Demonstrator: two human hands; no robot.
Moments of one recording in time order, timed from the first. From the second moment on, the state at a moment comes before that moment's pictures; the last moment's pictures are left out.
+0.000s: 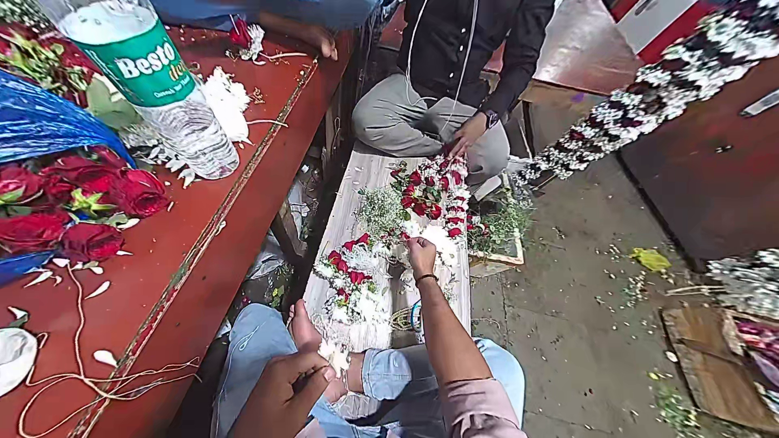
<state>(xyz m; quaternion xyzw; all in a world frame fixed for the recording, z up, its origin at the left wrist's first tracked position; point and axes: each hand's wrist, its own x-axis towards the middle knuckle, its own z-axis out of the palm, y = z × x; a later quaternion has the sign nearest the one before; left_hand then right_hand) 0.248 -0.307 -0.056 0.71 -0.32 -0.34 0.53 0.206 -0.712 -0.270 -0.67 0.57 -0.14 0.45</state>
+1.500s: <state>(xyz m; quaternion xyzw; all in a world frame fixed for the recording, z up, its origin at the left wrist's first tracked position) 0.332 -0.386 0.020 0.76 -0.43 -0.32 0.37 0.194 -0.547 0.053 -0.73 0.06 -0.06 0.67</state>
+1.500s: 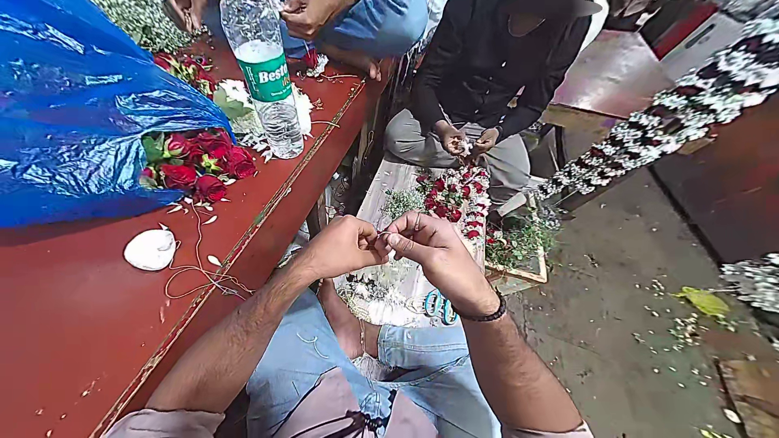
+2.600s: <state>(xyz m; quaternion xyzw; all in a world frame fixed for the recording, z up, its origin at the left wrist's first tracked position) 0.325 -0.365 -0.002 0.69 -0.45 -0.31 0.47 0.186 -0.544 -0.119 -0.59 0.06 0.01 0.80</state>
